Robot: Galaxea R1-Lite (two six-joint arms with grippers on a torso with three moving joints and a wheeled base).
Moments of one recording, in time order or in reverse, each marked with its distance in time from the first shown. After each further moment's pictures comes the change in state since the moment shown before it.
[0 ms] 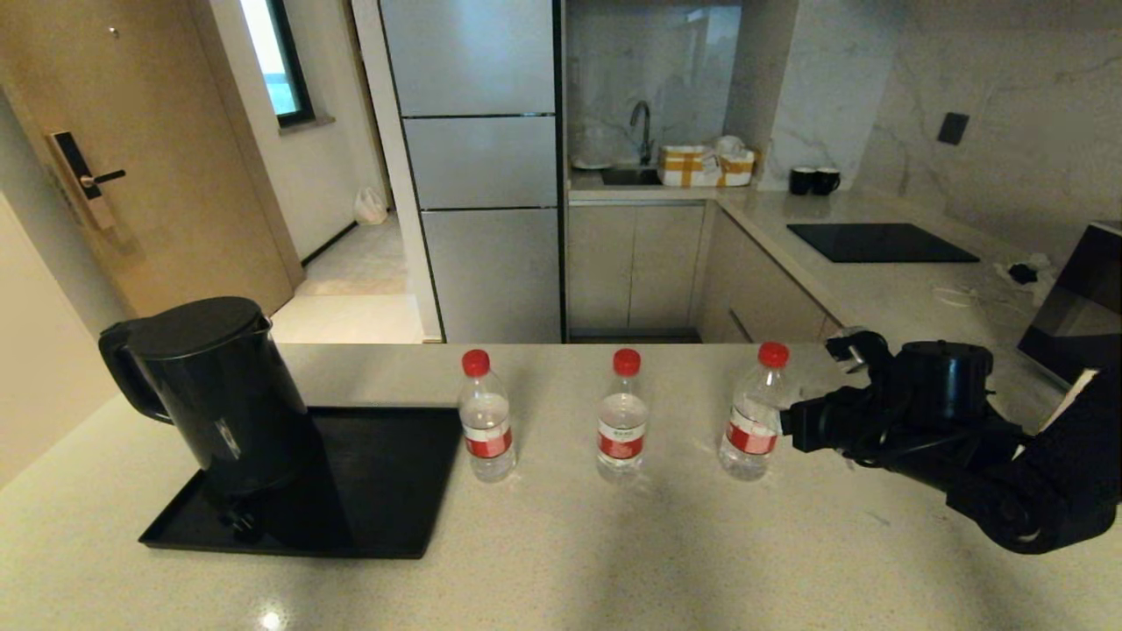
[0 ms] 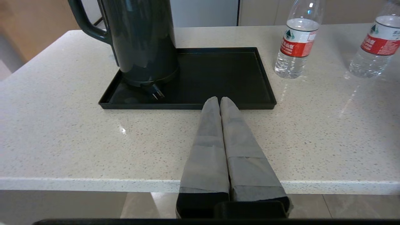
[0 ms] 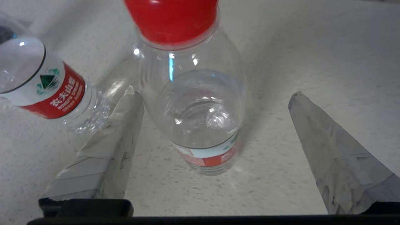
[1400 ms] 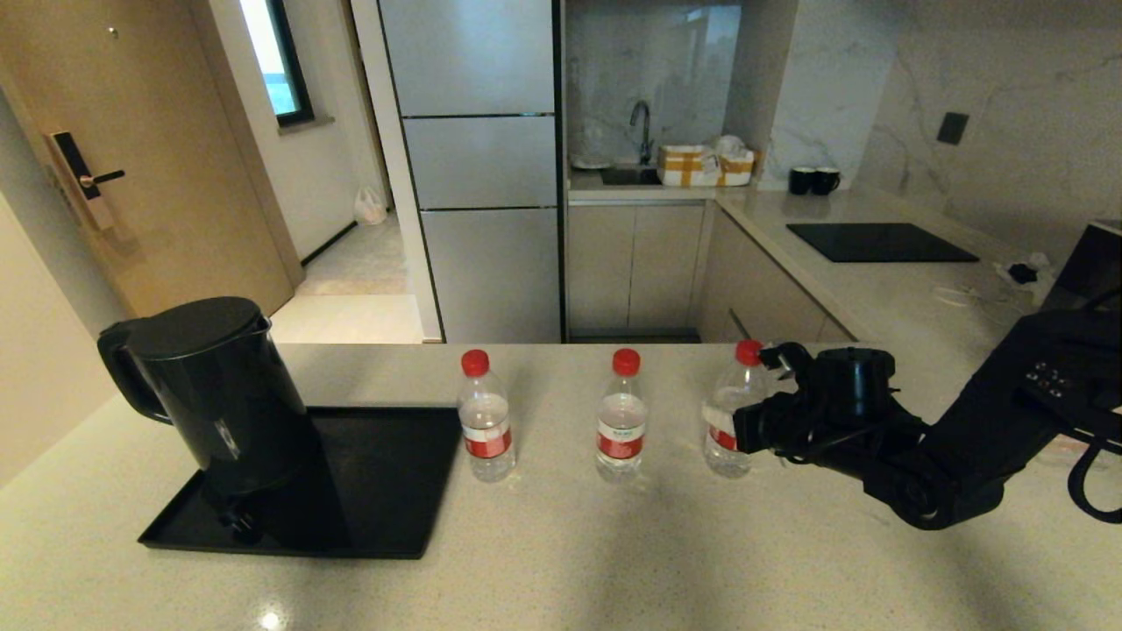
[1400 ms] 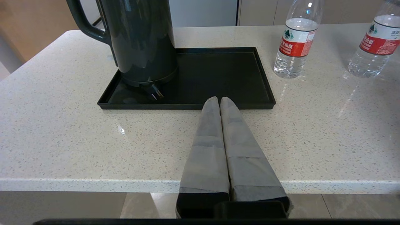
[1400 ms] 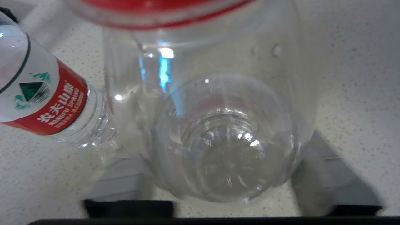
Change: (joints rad) left arm 0.000 0.000 0.000 0.000 0.000 0.000; right arm 0.094 0.180 -0.190 0.072 -0.002 0.011
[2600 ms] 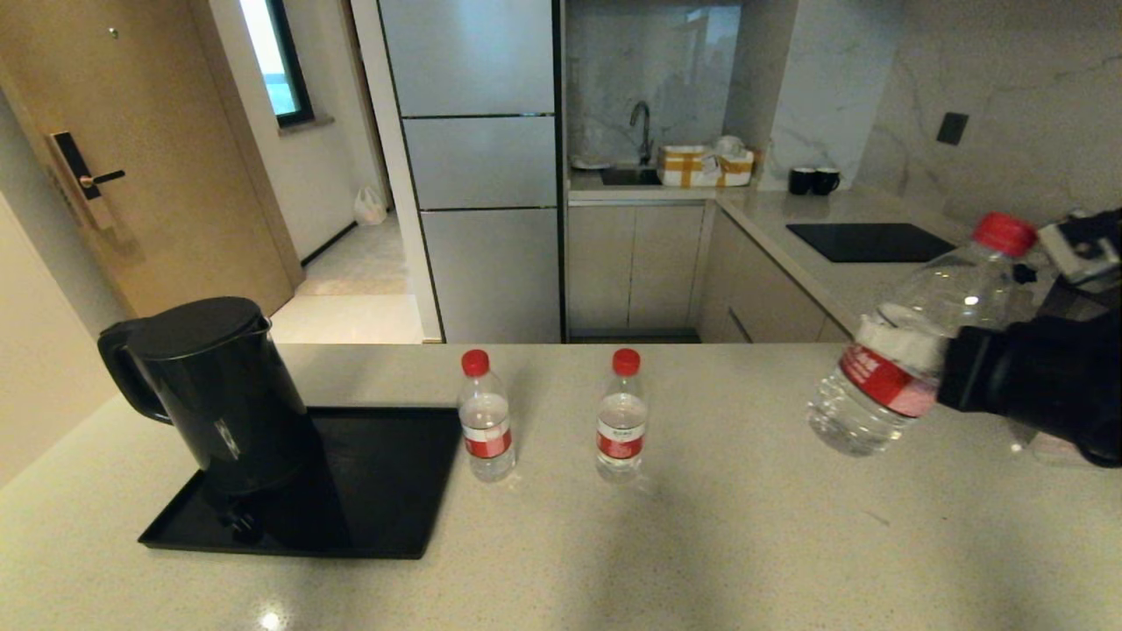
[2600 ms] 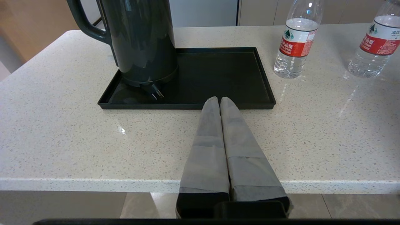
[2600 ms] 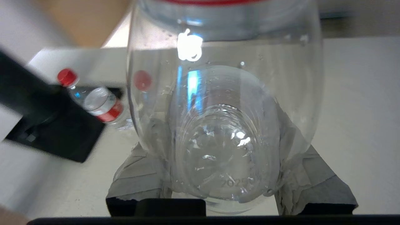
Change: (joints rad) left arm 0.000 0.000 0.000 0.000 0.000 0.000; right arm 0.050 -0.954 0.164 0.562 -0.170 0.232
